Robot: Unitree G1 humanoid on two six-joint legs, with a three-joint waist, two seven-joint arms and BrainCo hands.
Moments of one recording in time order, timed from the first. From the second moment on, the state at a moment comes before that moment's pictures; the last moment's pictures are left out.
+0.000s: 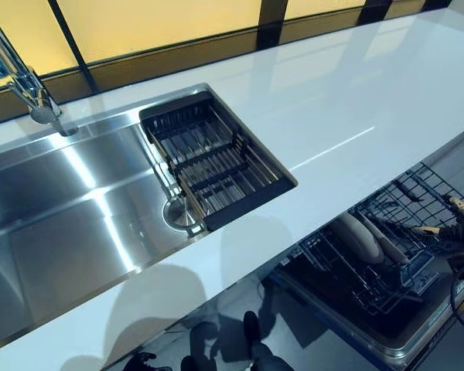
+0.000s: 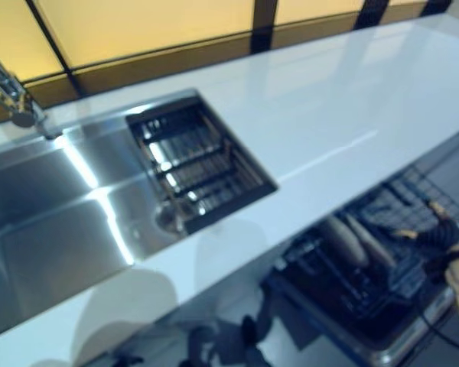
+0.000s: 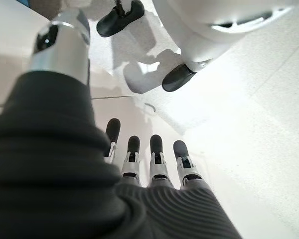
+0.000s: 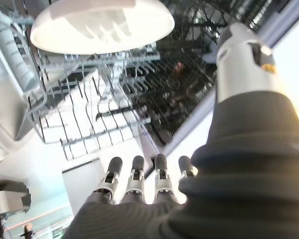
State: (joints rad) left arm -0.06 0.37 -0.36 1.08 -0.19 -0.05 0.05; right arm -0.12 -0.99 -0.20 0.30 0.15 0.17 -0.03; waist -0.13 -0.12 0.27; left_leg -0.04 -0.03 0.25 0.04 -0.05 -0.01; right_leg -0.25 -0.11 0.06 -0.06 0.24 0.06
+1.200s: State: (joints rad) left arm -0.02 0.29 -0.37 1.15 -0.19 -0.08 0.06; right arm -0.06 -0.71 -0.35 0.80 0.79 0.10 -0.16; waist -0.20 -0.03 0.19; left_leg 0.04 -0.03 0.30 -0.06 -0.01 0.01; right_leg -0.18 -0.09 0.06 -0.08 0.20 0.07
